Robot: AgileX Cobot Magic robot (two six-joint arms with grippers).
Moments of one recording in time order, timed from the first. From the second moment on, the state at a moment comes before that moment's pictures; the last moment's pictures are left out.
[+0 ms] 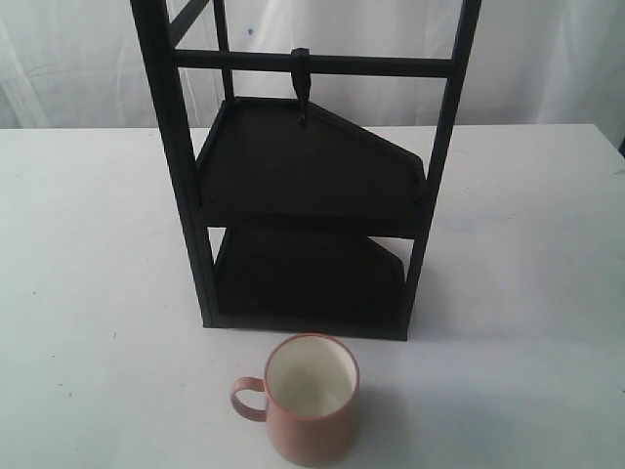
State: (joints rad) left arm -0.18 0.00 0.02 -0.14 0.34 0.16; right arm 0.06 0.01 -0.01 0.29 0.30 -0.21
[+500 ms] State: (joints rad) left arm -0.18 0.00 0.02 -0.14 0.34 0.15; right arm 0.06 0.01 -0.01 0.29 0.30 -0.20
